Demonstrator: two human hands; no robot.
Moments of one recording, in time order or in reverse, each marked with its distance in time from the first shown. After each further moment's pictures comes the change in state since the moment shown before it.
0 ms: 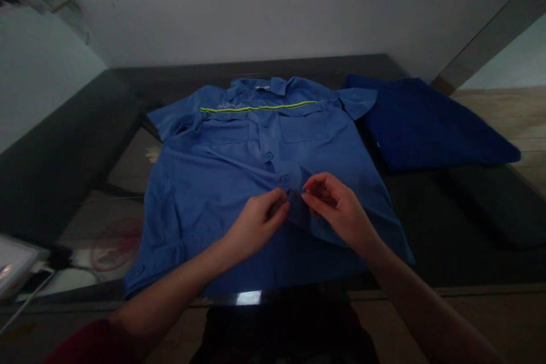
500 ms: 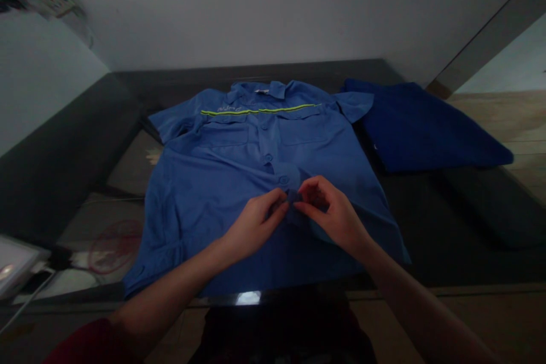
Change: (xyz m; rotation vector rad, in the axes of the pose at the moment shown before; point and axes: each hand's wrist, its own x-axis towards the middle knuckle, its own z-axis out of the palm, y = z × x) left_hand 0.001 0.001 0.000 0.032 0.014 0.043; right_hand -0.002 0.004 0.002 -0.145 -0.013 -0.077
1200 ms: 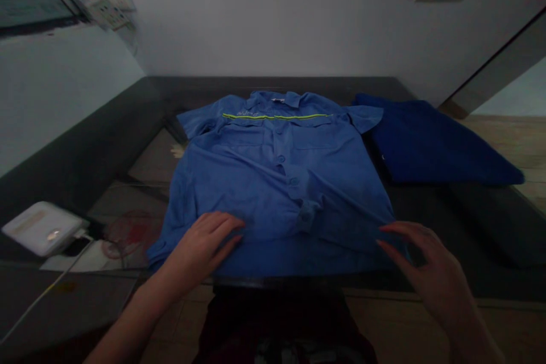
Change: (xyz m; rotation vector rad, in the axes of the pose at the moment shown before) left_hand -0.112 -0.038 -0.047 0.626 0.081 0.086; right_hand -0.105 0.027 -0.082 -0.678 0.293 -0.066
